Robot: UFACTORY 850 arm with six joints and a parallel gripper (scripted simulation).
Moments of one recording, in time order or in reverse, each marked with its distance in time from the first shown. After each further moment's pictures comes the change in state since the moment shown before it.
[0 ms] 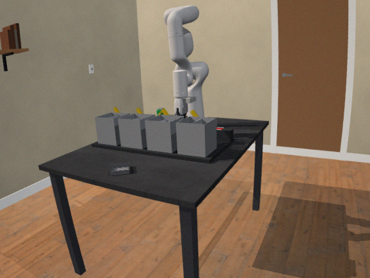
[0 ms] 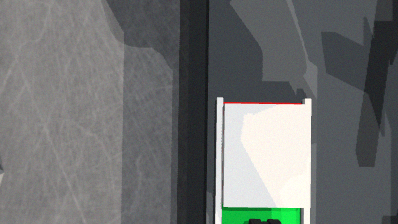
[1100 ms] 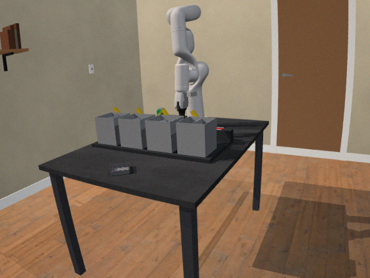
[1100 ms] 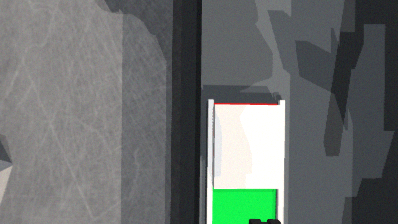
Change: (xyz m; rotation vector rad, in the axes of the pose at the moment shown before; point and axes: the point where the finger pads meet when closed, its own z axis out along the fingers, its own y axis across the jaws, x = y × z) arm 0.000 0.000 -0.035 -0.059 -0.020 0.003
